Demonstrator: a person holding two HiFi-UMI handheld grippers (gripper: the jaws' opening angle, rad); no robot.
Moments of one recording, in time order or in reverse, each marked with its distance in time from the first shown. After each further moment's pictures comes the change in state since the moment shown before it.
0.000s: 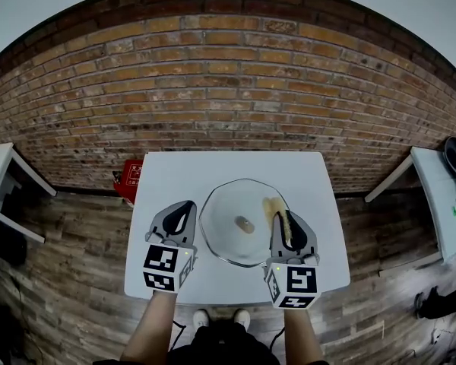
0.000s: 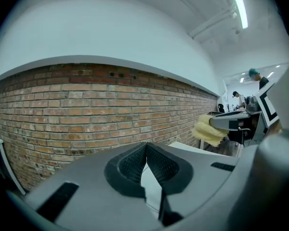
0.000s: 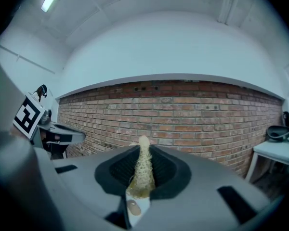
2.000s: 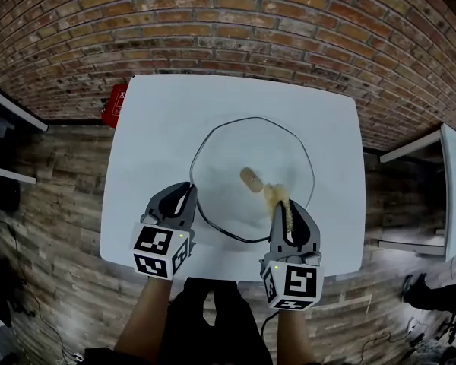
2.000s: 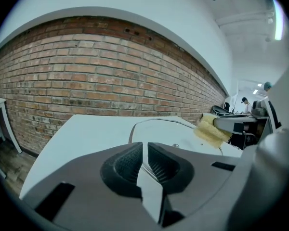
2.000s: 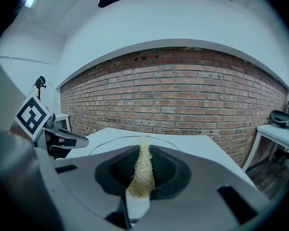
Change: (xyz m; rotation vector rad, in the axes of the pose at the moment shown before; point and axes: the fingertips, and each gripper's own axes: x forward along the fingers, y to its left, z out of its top) left arm 0.037 -0.016 -0.169 -0.223 0.279 0.006; right arm 0.024 0.004 -0.145 0.033 0.239 0.054
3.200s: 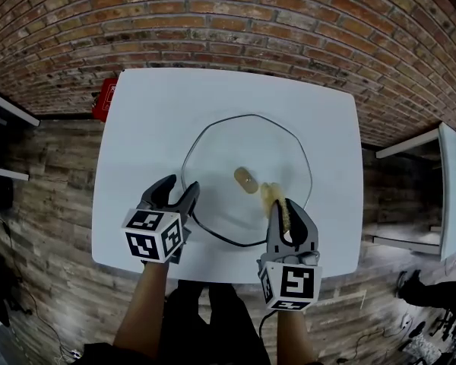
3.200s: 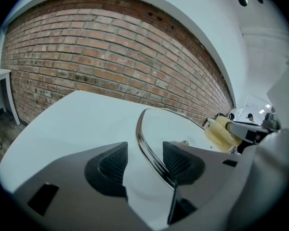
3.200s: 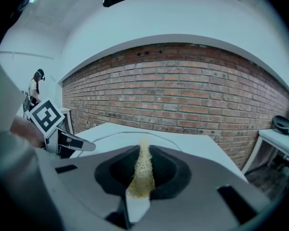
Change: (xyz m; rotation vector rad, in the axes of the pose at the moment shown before) left arm 0.038 0.019 -0.032 -0.201 0.113 -0.003; right arm 0.014 -0.006 -0.007 -0.048 0.040 0.012
